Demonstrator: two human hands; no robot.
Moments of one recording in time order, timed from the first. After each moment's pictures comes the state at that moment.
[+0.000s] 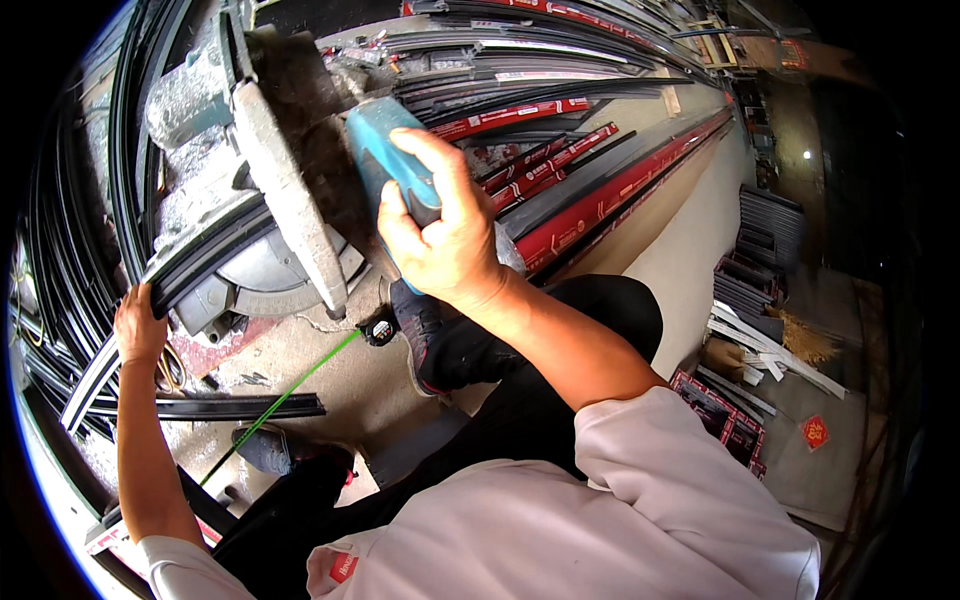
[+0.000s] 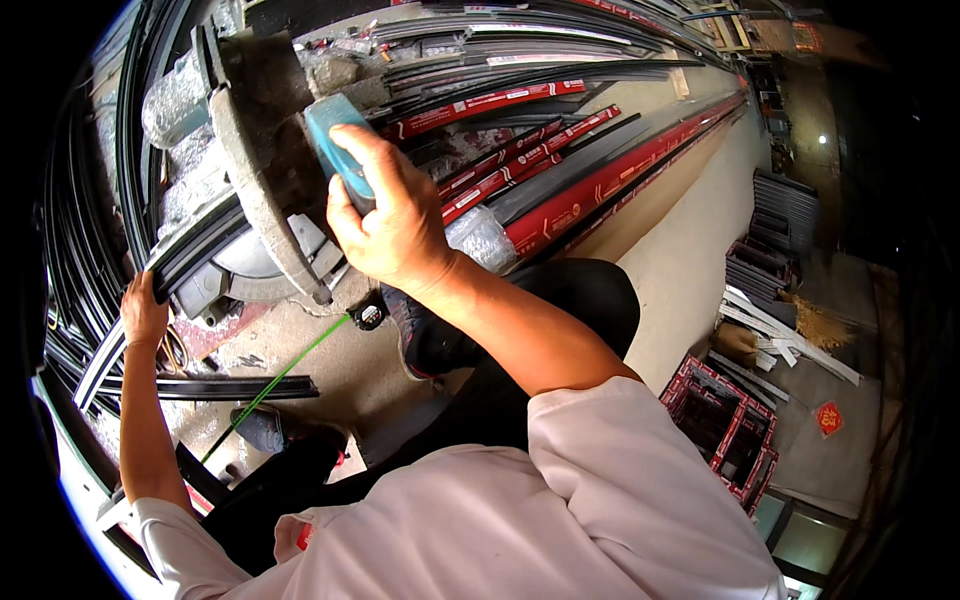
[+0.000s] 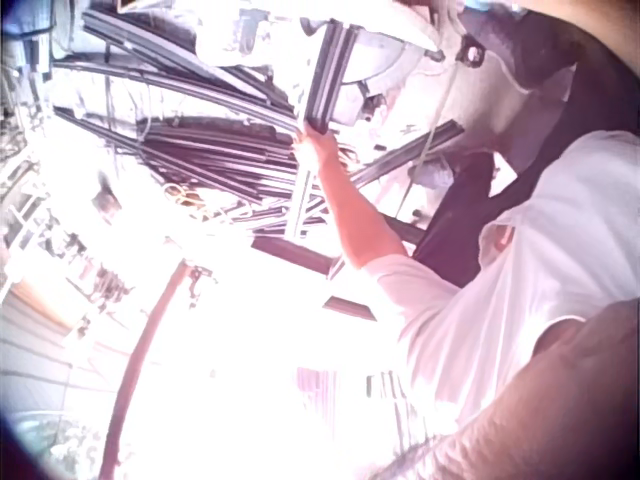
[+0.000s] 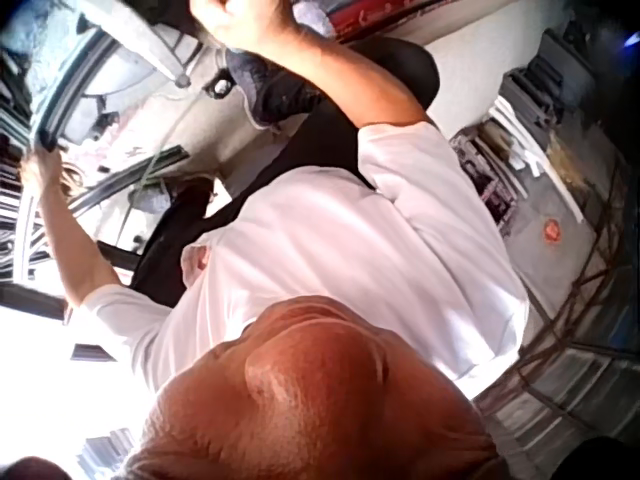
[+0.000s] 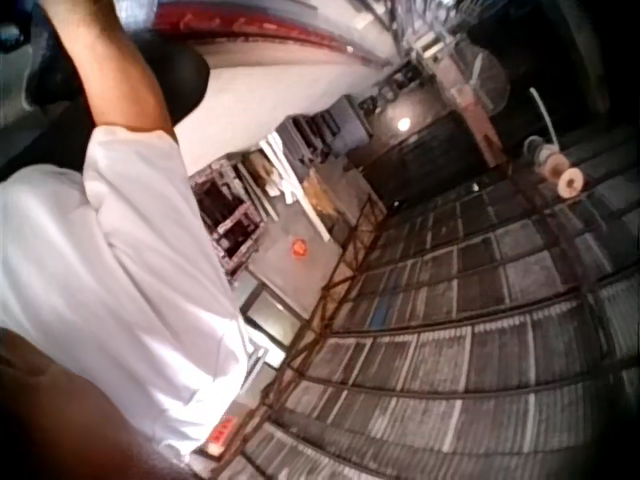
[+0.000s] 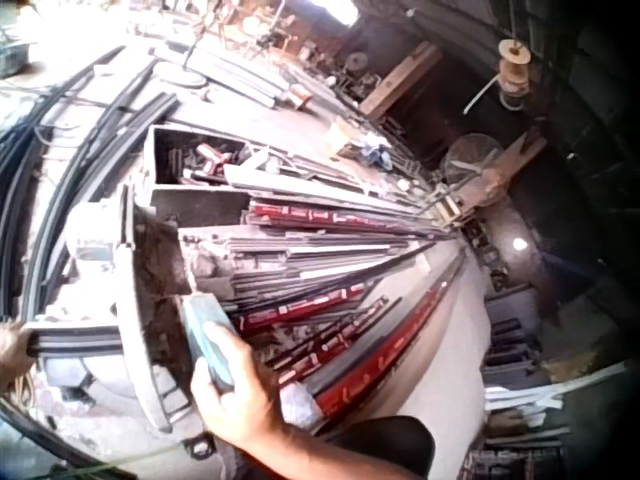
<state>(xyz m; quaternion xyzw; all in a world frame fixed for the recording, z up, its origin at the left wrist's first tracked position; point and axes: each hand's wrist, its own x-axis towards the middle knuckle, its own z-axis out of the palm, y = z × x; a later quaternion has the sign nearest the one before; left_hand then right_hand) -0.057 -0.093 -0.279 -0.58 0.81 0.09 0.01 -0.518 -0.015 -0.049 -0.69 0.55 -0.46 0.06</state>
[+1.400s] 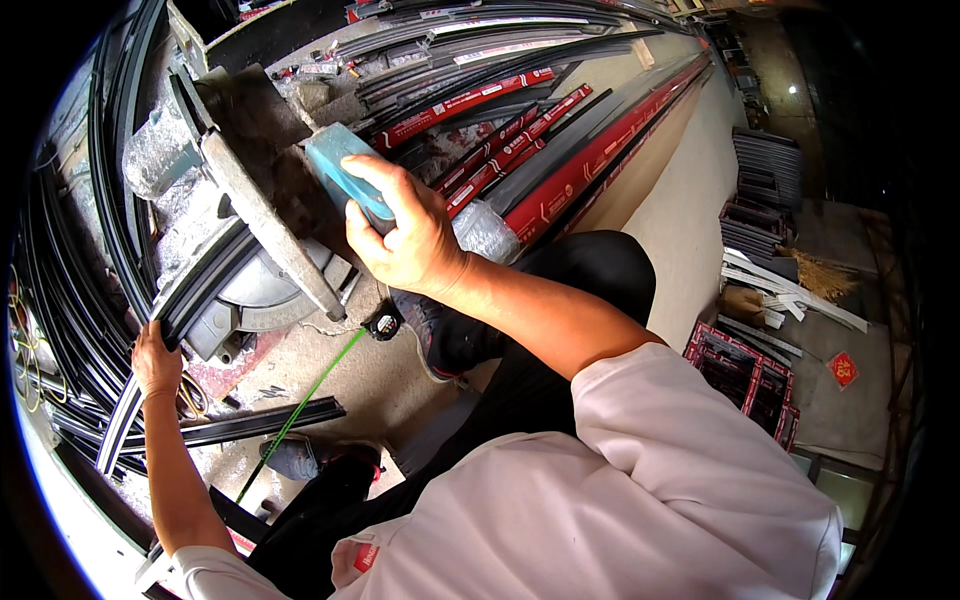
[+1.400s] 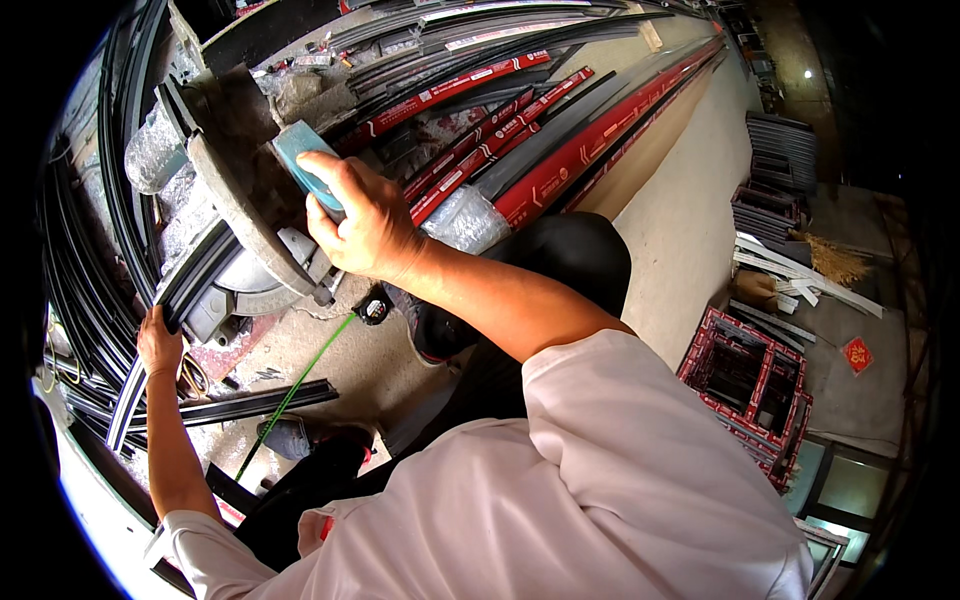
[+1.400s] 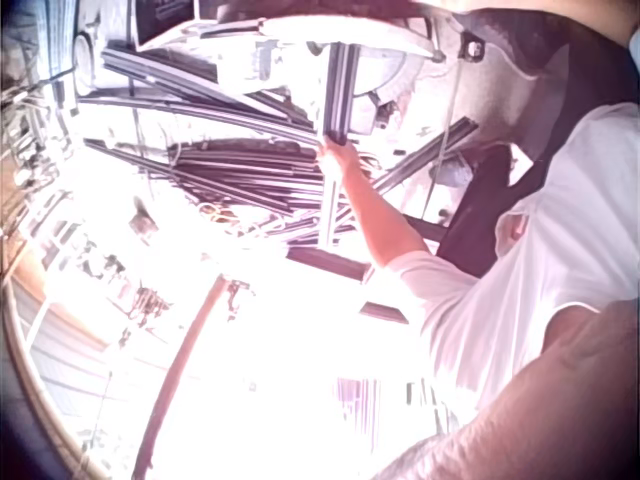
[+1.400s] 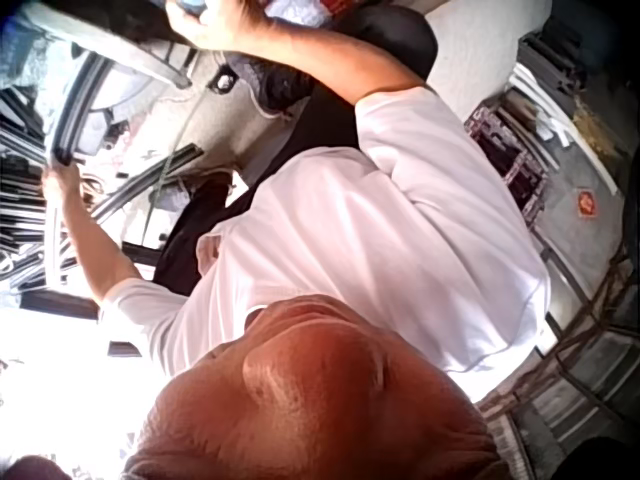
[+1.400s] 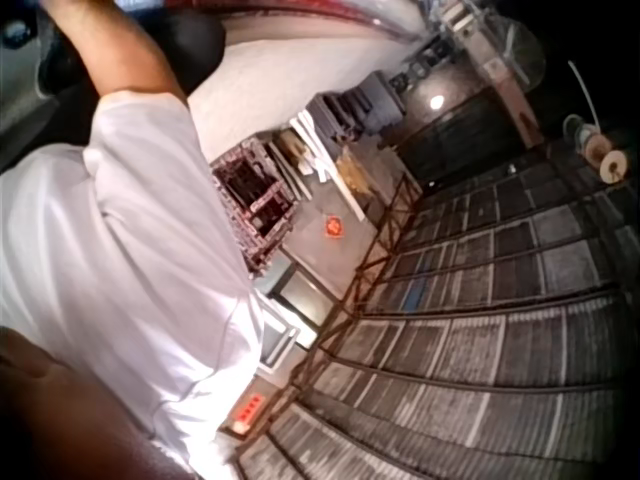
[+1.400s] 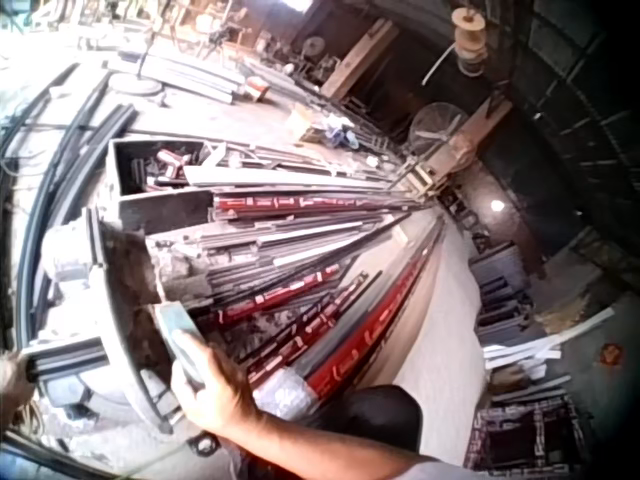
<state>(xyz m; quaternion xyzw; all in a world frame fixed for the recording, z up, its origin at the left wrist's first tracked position) -0.061 -0.094 -0.275 -0.56 0.82 0.09 -0.01 -0.519 0.002 -0.070 -0.69 0.56 -0.46 0.03</state>
